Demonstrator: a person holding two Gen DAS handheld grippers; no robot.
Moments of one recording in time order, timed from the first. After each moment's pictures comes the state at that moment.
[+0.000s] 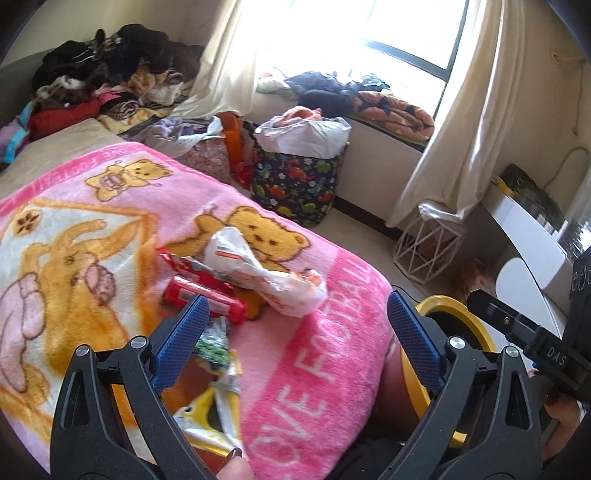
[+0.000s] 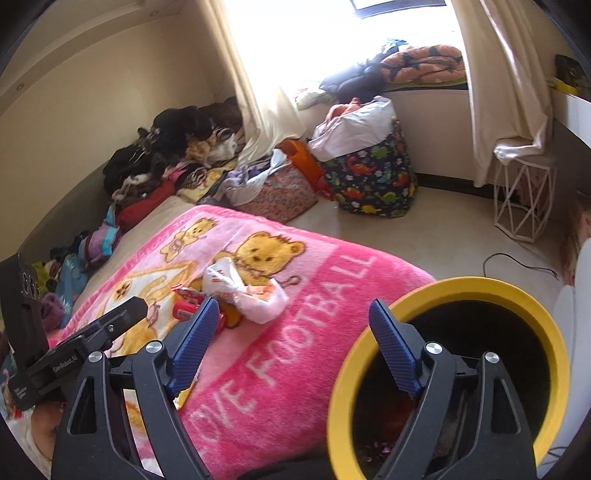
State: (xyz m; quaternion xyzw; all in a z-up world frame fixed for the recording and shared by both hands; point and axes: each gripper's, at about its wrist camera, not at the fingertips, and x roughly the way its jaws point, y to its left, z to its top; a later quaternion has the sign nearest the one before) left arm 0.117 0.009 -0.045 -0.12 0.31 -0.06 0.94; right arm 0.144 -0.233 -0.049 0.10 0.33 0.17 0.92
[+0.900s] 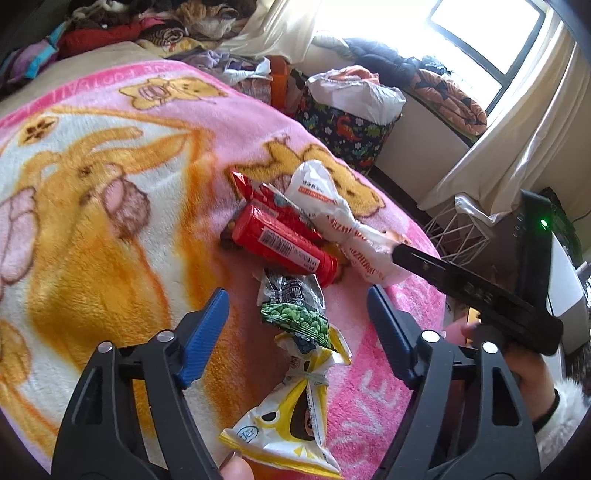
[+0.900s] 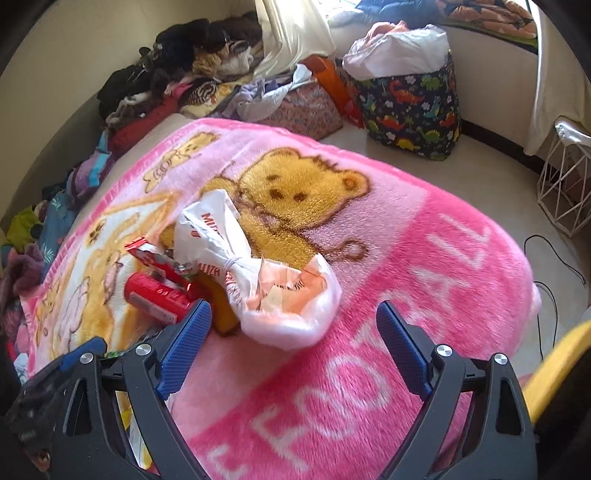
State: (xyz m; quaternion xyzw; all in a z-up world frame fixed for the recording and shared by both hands) left arm 0.147 0.077 -0.124 -0.20 0.41 -0.02 0.89; right arm 0.273 -0.125 -0.148 0.03 0.47 0.21 0.86
